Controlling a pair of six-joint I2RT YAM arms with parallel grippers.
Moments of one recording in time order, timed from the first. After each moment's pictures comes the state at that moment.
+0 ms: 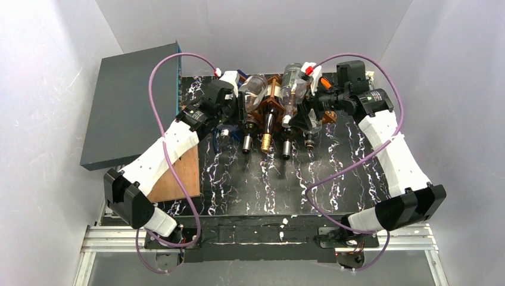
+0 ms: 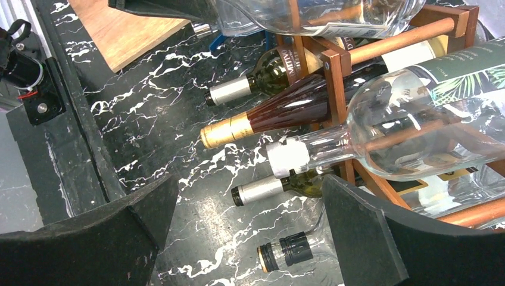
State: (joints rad) left arm -0.63 1.48 1.46 -0.59 -0.13 -0.39; right arm 0.31 1.42 1.61 -0.88 -0.74 -0.42
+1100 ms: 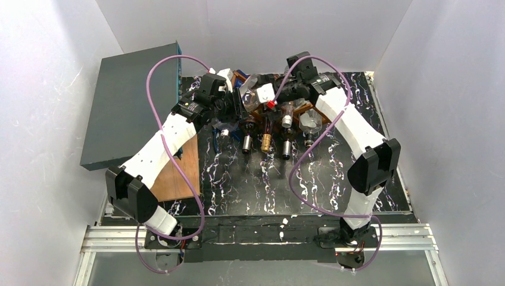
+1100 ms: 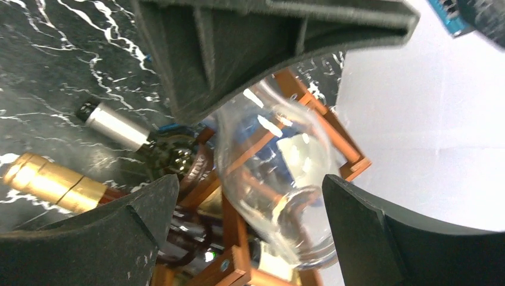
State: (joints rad) left arm -0.53 1.53 1.52 -0.66 0.11 -0.55; right arm 0.51 1.81 1.88 -0.84 -0.88 -1.40
